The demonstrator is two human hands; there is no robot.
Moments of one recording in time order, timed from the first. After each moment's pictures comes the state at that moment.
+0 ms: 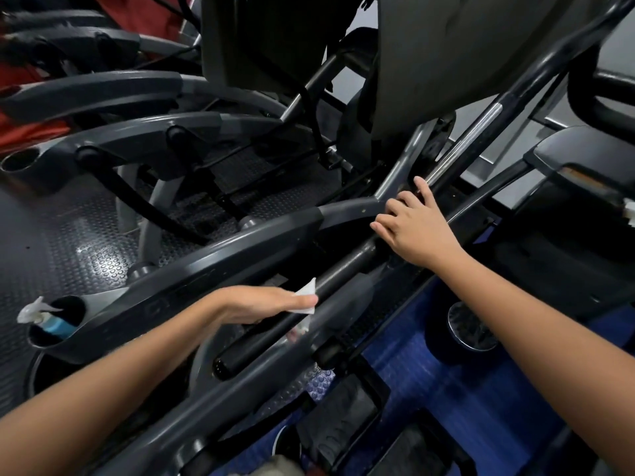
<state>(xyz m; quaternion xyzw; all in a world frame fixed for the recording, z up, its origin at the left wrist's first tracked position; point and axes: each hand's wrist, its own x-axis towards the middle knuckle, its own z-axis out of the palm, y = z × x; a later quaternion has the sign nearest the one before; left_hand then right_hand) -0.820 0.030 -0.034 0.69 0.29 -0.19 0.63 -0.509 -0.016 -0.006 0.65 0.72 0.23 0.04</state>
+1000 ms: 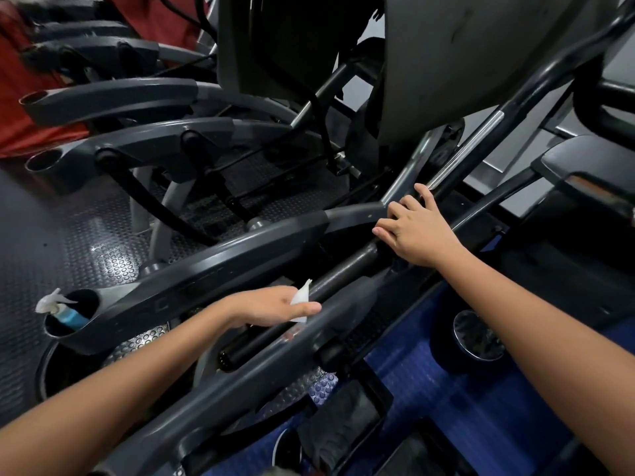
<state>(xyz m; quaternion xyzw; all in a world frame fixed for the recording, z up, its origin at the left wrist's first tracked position) -0.820 0.014 -0.030 0.81 0.30 -0.14 0.49 -0.506 -0.014 -0.004 0.65 0.73 0.20 0.06</state>
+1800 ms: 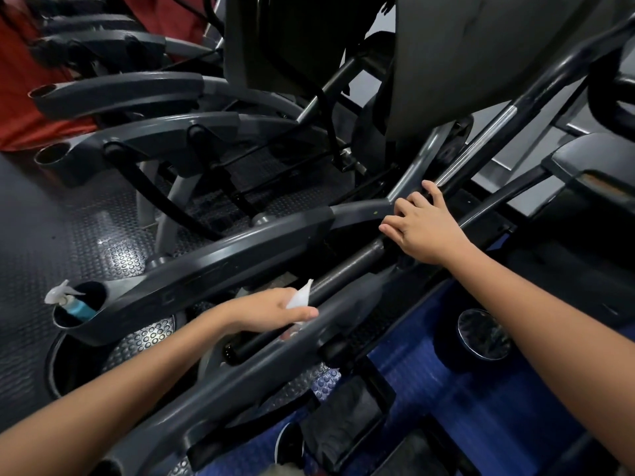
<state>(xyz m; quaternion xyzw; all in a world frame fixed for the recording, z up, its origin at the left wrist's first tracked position) -0.836 0.007 -0.038 0.80 0.33 -0.10 0.50 -0.503 -0.012 -0.007 0.64 0.74 0.21 0.06</state>
